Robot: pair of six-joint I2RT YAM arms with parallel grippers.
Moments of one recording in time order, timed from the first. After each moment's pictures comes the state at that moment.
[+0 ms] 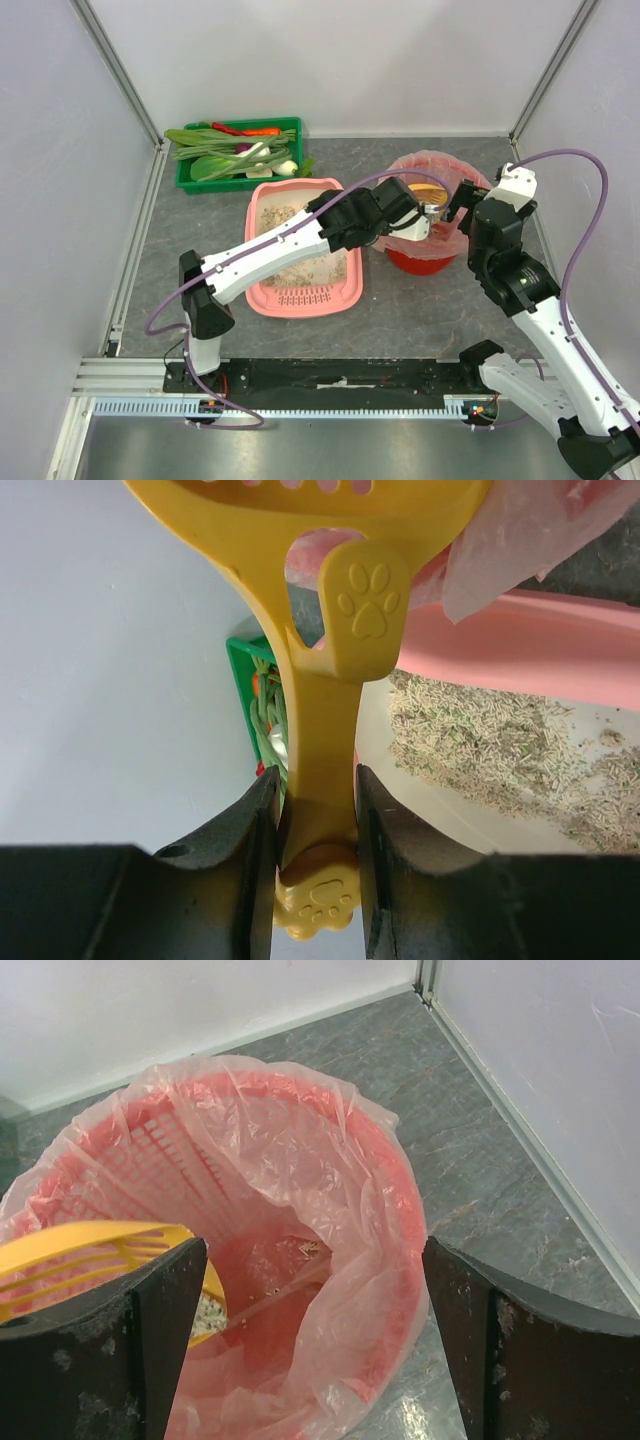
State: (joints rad) left arm -1.12 1.89 2.02 -1.01 -0.57 0.83; right arm 0.44 0.82 0.95 -0.44 0.72 0.34
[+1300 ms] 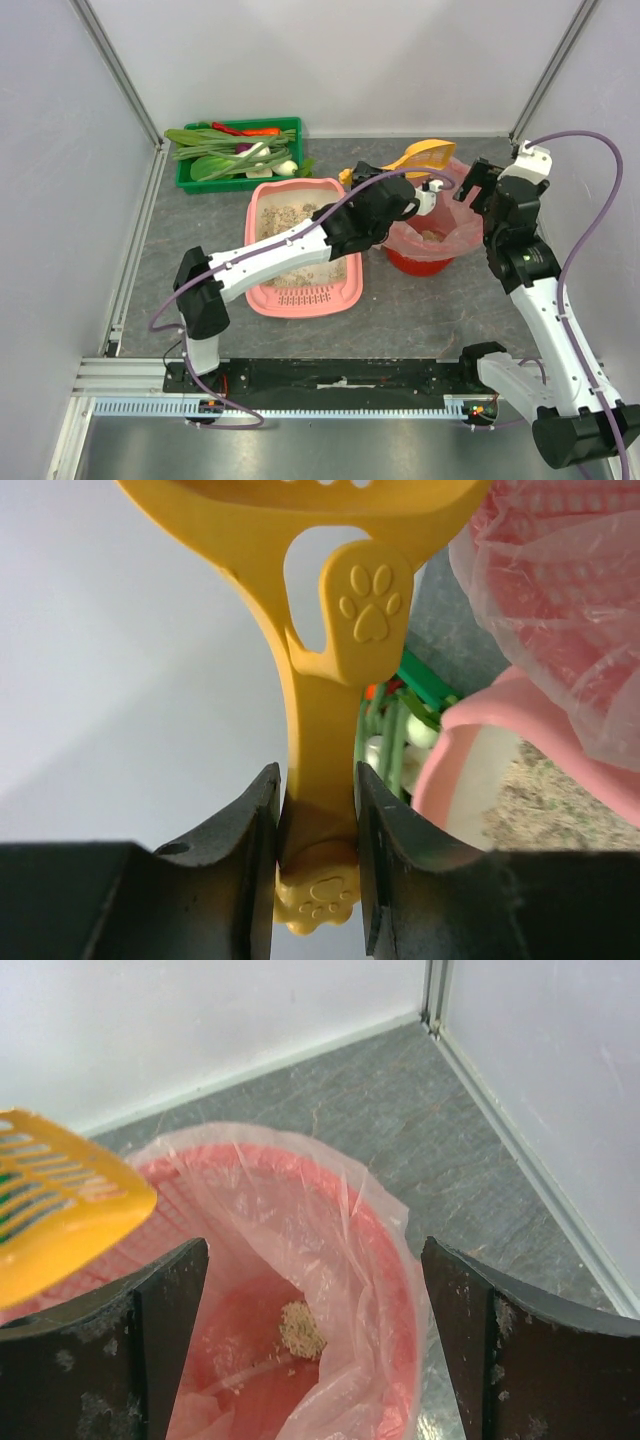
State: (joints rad) left arm -1.09 1.87 1.75 -0.29 -0.84 1.06; right arm 0.18 0.92 0.98 -0.31 0.45 0.27
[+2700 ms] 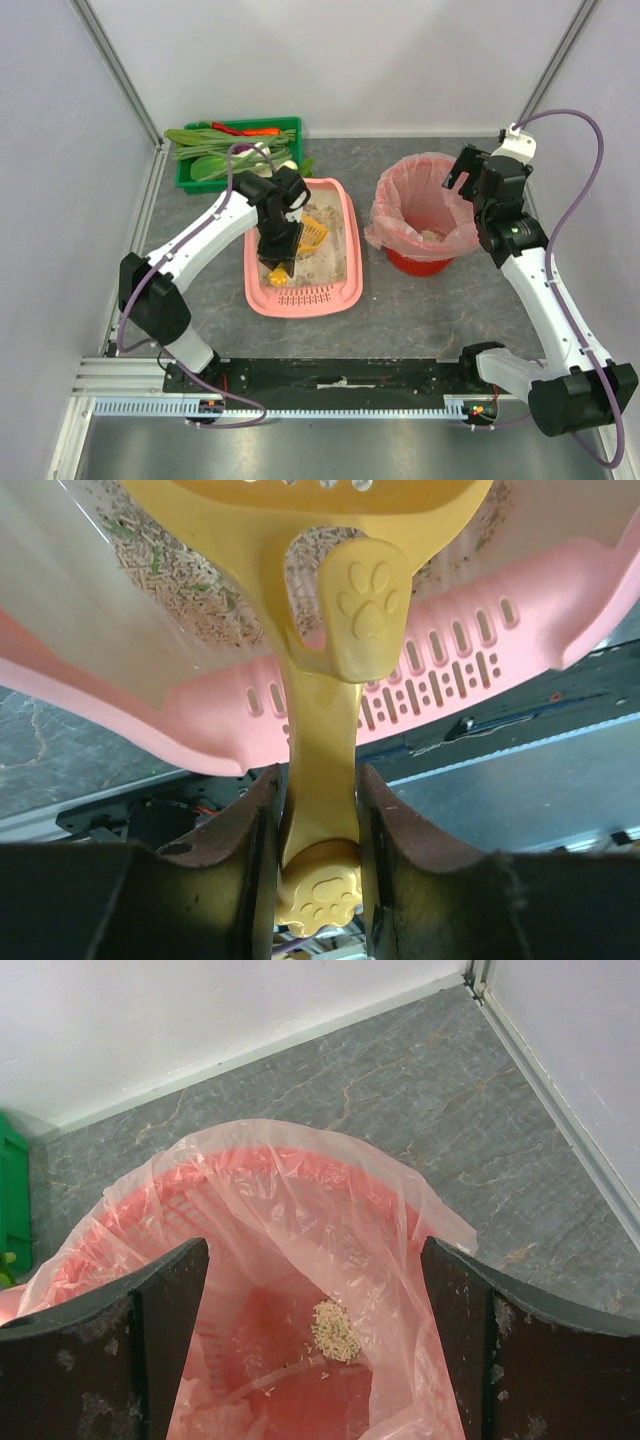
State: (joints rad) left arm -0.63 1.61 1.50 -1.34 0.12 -0.39; right arm 0.17 1.10 1.09 -0.30 0.40 0.33
